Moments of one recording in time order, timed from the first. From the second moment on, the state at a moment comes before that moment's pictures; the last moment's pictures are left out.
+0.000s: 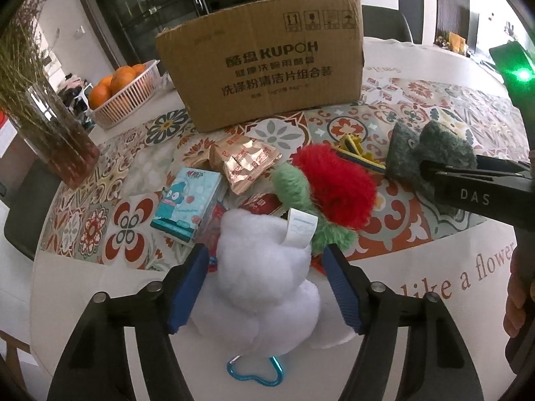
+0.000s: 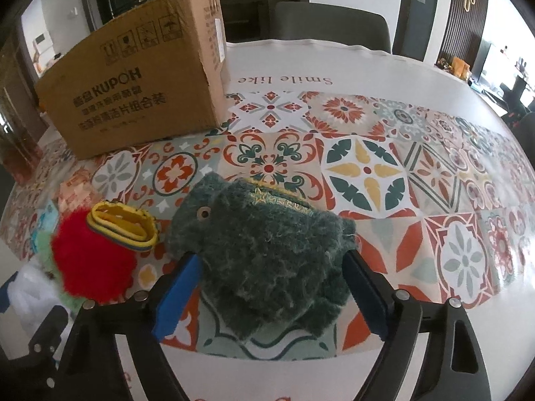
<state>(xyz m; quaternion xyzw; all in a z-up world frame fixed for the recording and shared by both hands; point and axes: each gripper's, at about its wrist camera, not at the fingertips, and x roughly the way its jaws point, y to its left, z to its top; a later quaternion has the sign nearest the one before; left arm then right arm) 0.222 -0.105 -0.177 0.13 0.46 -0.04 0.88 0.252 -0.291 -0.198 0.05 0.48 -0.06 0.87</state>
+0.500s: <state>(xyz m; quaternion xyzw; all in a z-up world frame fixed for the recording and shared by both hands) 0.219 -0.099 -0.176 0.12 0.47 -0.05 0.88 0.246 -0.287 -0.198 0.04 0.49 -0.05 0.87</state>
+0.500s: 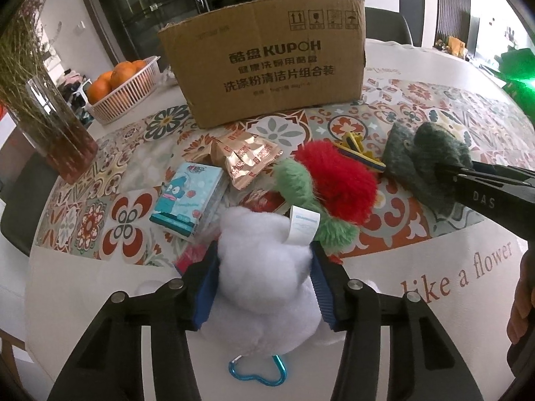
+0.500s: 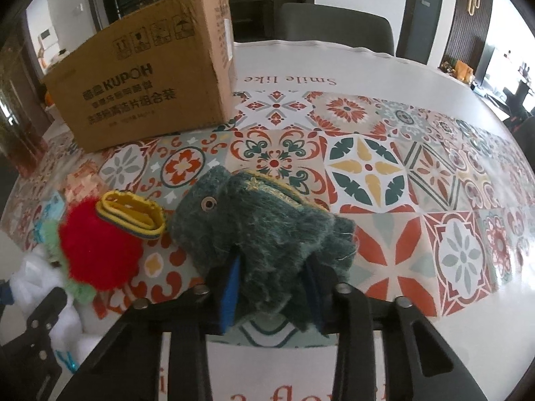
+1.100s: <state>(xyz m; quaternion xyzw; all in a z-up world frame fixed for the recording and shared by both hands) 0.201 -0.081 -0.142 0.07 0.45 -0.08 0.89 0.209 -0.265 -0.140 0.02 0.45 -0.04 0.89</state>
